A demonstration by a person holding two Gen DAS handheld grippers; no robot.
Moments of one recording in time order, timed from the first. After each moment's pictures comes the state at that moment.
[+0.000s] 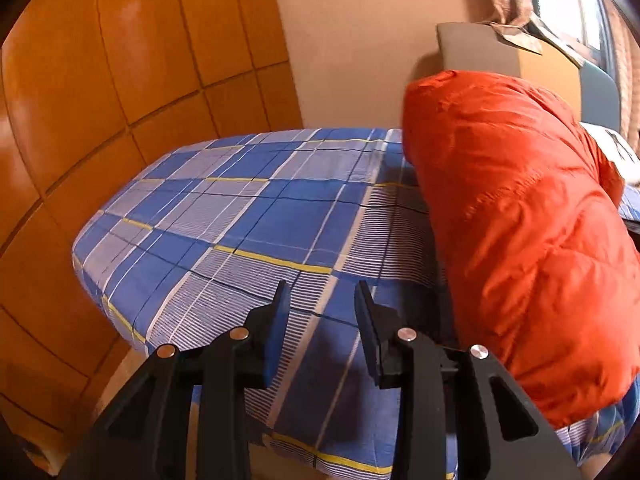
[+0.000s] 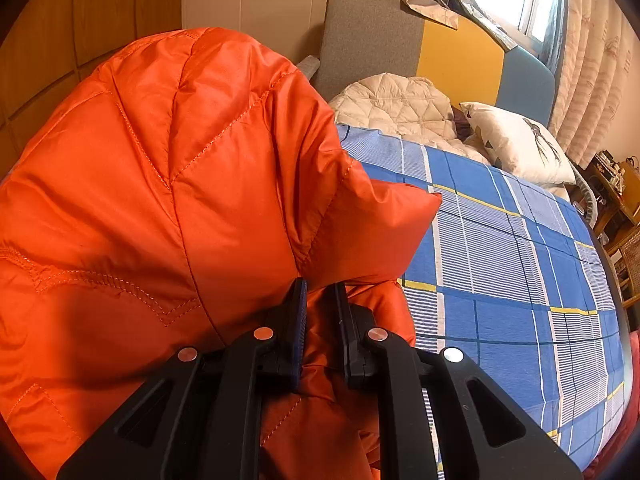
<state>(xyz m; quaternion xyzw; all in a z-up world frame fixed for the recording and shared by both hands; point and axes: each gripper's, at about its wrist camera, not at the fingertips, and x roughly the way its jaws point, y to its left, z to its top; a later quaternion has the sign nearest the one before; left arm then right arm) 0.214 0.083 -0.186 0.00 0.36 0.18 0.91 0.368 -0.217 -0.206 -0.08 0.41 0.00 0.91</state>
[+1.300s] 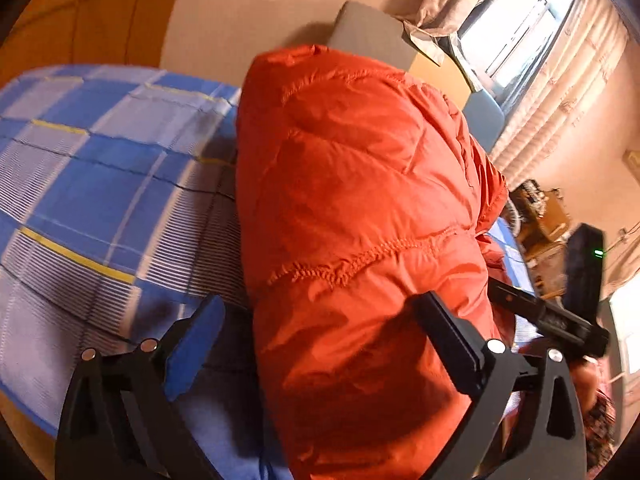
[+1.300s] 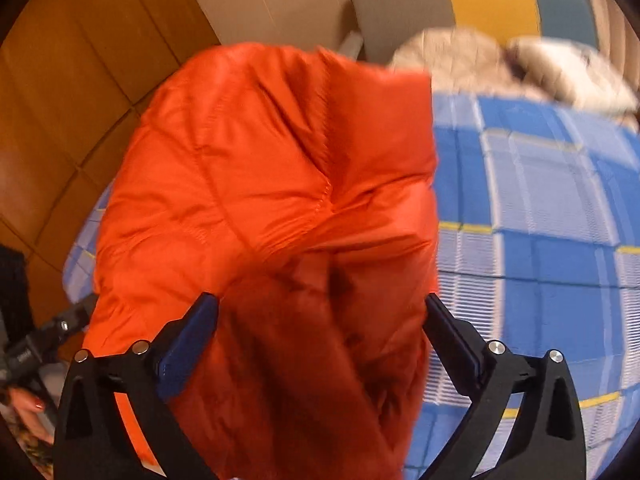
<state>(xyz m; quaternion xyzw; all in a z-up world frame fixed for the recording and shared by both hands) 0.293 0.081 -0.191 -0.21 0.42 -0.14 0.87 0.365 -0.264 -0.202 0.11 0.48 0.17 0.85</state>
